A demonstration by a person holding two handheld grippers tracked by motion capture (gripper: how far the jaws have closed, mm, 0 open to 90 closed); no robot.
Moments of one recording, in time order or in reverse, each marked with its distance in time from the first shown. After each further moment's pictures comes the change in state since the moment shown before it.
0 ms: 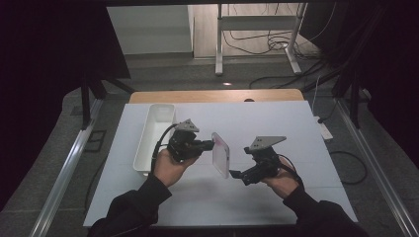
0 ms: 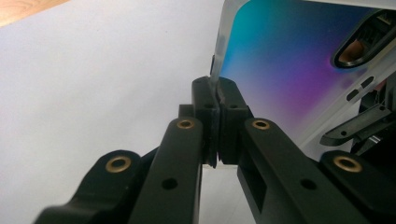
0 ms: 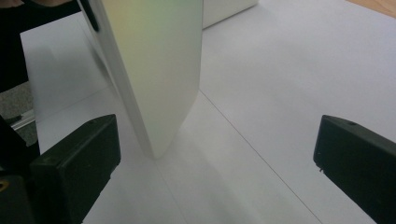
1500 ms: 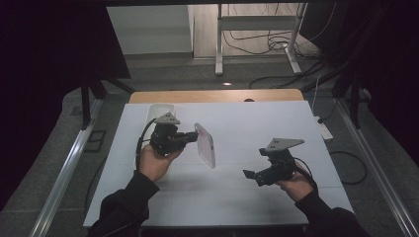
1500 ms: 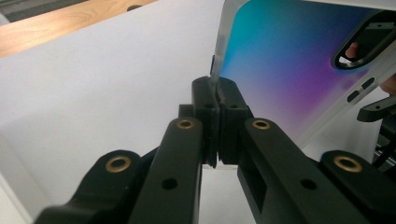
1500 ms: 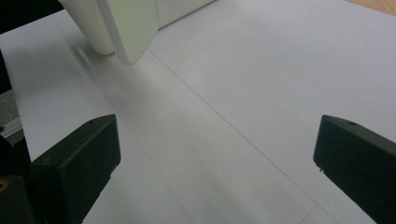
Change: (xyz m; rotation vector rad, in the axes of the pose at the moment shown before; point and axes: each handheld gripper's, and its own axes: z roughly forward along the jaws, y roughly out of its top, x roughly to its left) left arm 0.025 -0.006 -0.036 -0.053 0.083 -0.053; right arm -0.011 -0.020 -0.031 -0.005 -0.075 0.062
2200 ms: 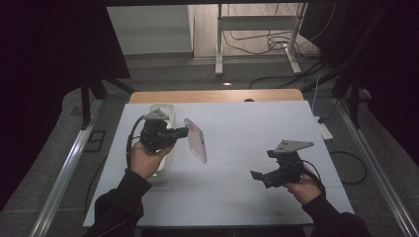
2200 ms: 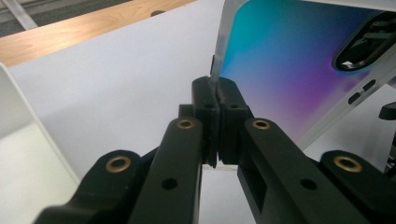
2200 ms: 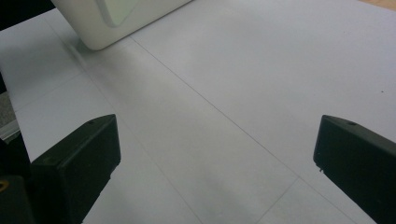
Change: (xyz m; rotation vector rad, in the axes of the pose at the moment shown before) left arm 0.015 0.000 -0.020 -0.022 0.050 -0.039; right arm -0.006 -0.011 -0.016 0.001 -0.028 0.032
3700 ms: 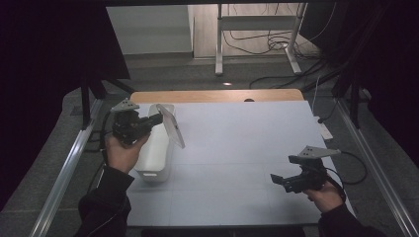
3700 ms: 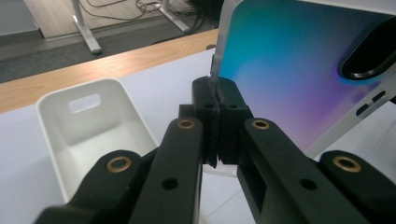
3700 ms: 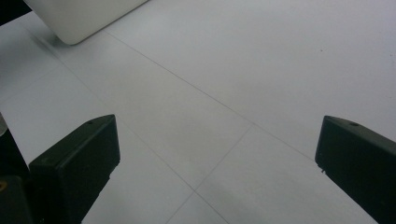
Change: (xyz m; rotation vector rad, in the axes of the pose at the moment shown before) left arm 0.030 0.003 -0.055 -0.117 0.167 -0.066; right arm -0.020 -0.032 -0.041 -0.016 -0.074 0.082
